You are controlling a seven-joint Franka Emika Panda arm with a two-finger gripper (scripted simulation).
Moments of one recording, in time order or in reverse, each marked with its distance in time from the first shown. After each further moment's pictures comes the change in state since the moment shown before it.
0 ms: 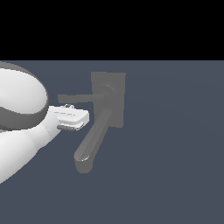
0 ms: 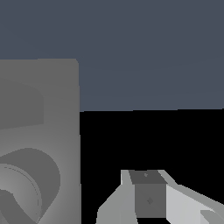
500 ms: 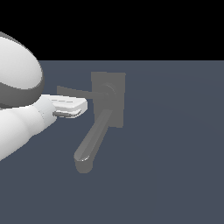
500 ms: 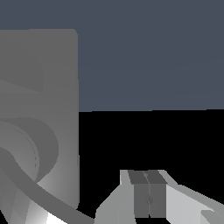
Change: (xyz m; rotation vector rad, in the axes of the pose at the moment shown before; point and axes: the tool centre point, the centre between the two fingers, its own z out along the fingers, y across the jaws) arm -0.040 0.003 0.000 0.004 0.006 -0.004
